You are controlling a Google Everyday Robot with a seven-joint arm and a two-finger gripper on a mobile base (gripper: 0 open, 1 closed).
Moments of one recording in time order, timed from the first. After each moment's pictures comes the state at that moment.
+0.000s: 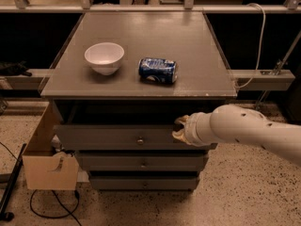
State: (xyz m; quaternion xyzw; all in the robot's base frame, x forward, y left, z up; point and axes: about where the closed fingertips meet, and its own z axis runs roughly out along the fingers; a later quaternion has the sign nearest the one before) arm 0.560 -0.100 0.664 -0.58 0.74 0.01 0.35
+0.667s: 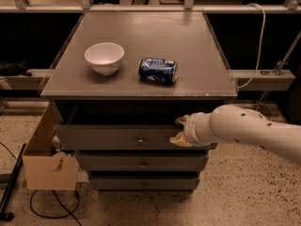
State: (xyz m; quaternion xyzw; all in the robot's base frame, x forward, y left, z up) arm 0.560 -0.100 0.664 -0.58 0.74 0.01 0.35
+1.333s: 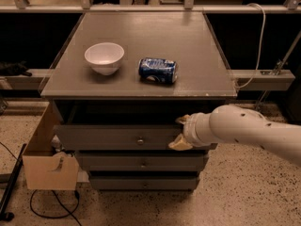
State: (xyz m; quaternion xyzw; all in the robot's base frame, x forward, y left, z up) arm 0.560 -0.100 0.664 -0.58 0.74 0.01 0.35
